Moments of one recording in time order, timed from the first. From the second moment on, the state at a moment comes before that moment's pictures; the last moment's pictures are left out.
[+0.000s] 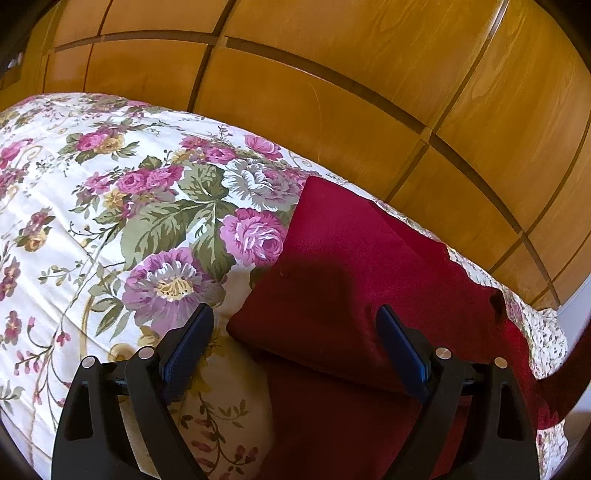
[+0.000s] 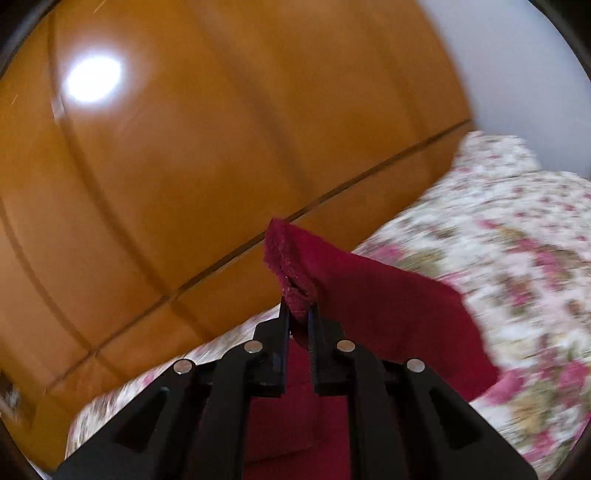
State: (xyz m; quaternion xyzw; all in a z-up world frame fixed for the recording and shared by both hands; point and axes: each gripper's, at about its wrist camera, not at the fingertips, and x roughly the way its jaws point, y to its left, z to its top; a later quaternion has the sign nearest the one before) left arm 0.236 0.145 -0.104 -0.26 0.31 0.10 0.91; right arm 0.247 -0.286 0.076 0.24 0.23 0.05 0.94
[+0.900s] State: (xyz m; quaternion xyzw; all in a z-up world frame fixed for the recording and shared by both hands) left arm 0.229 0.144 -0.089 -0.28 0.28 0.05 0.92; right arm 0.215 -0.252 -0.074 0.34 0.33 0.12 0.87
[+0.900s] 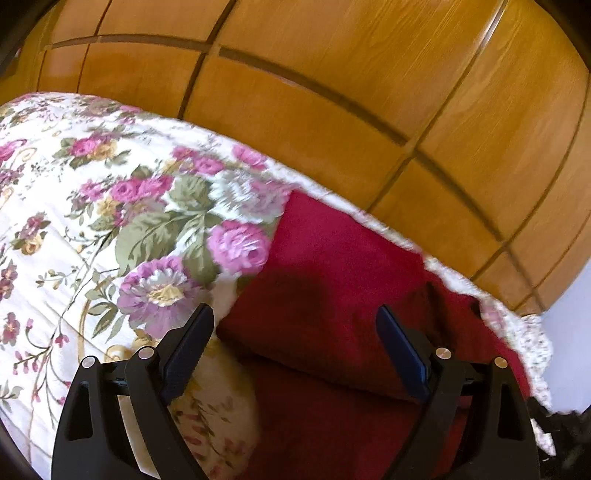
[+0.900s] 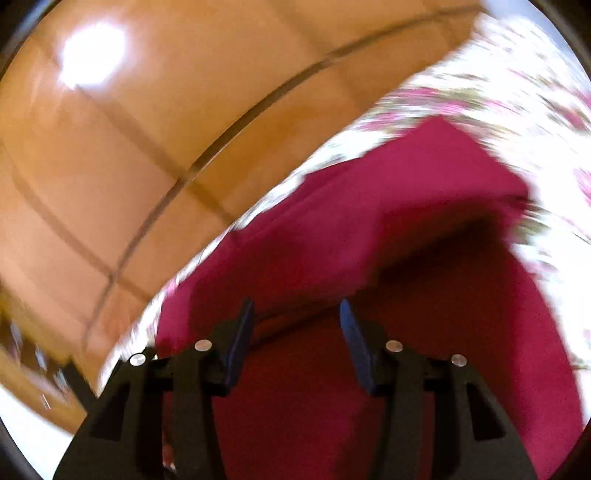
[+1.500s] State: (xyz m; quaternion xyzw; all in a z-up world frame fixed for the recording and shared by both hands) left arm 0.327 0.048 -0.072 -0.21 0.42 -0.12 0.87; right arm 0.261 -0.390 -0.106 0.55 0.29 0.05 0.78
